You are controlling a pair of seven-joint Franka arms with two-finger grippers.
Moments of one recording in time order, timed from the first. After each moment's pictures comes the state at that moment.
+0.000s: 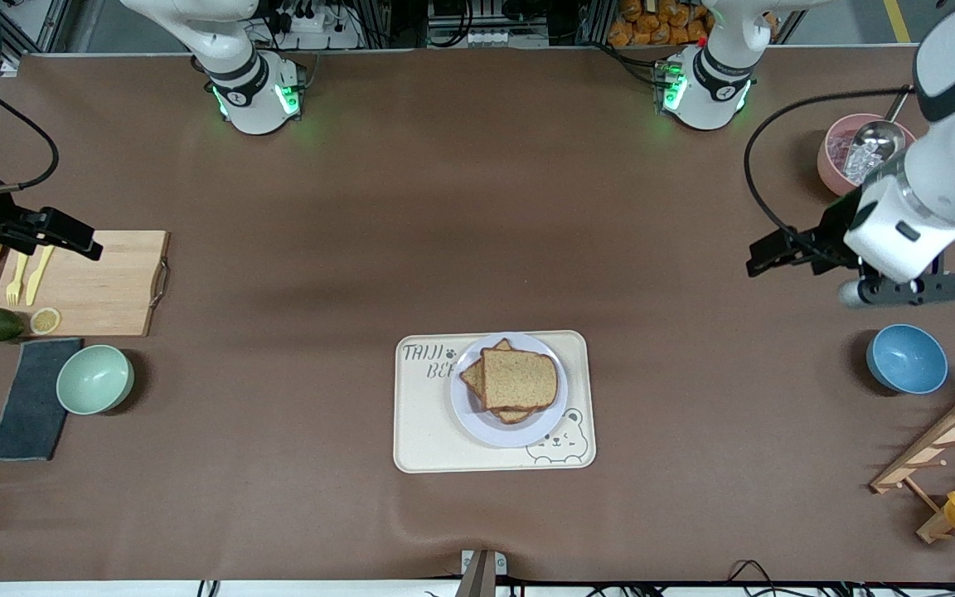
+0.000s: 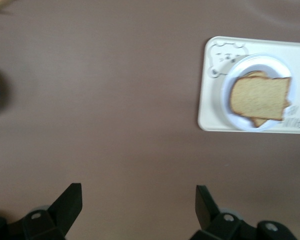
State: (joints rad) left arm 0.02 0.14 -0.23 -1.47 -0.04 1.60 -0.27; right arm -0.11 0.05 0.08 -1.59 0.05 1.61 0.09
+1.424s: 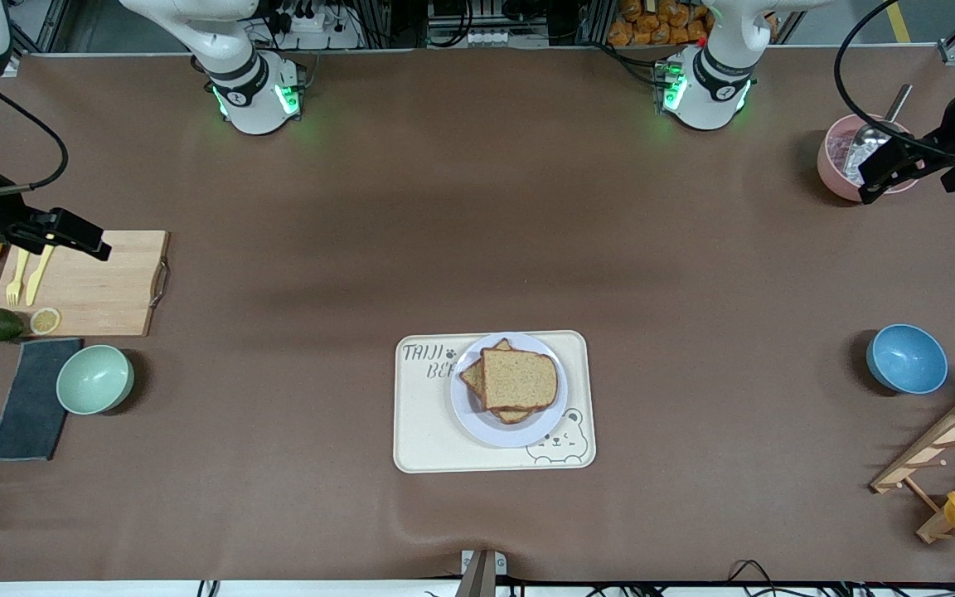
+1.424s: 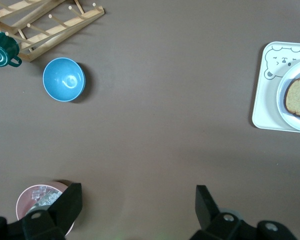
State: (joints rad) left arm -0.02 -0.04 -0.08 -1.50 0.06 1.48 -0.22; right arm -0.09 0.05 0.08 -1.59 0.05 1.61 0.12
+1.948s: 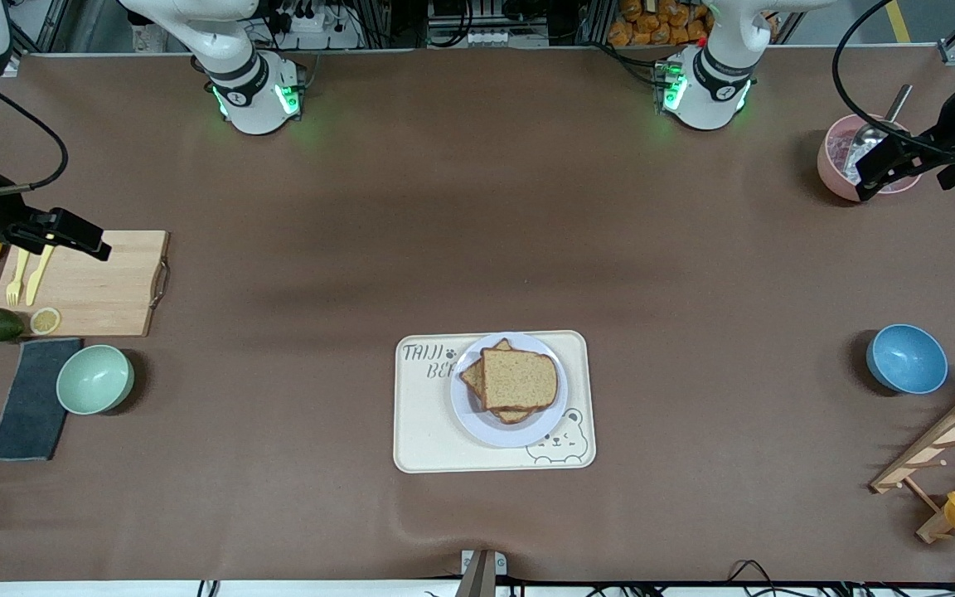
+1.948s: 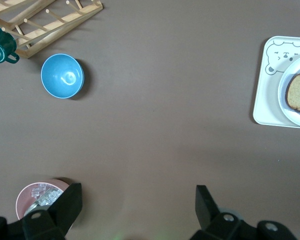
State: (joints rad) left arm -0.04 -0.04 -0.07 -1.52 0.06 1.48 -0.21; right arm -0.09 0.05 0.08 -1.59 0.05 1.61 0.12
